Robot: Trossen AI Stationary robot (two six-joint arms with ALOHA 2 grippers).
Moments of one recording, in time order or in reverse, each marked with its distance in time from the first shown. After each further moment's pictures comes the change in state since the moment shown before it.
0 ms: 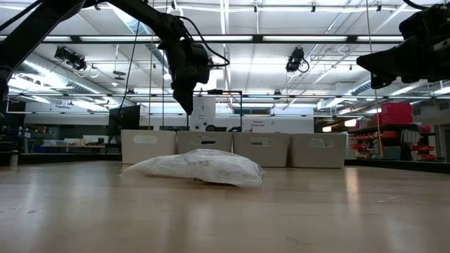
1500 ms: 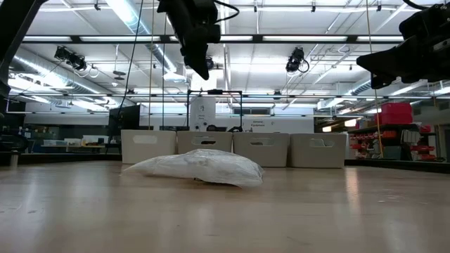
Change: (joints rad) left arm -0.234 -0.184 0.001 0.069 -0.106 -0.122; right arm 0.000 0.000 0.000 0.000 0.000 0.000
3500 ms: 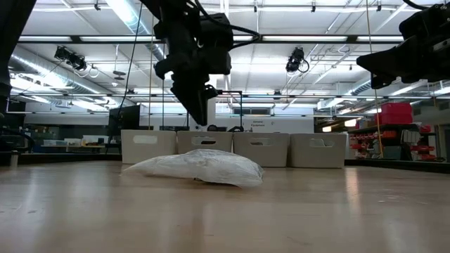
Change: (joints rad) left arm -0.331 0.003 -0.491 0.316 0.069 0.060; right arm 0.000 0.000 0.000 0.000 0.000 0.000
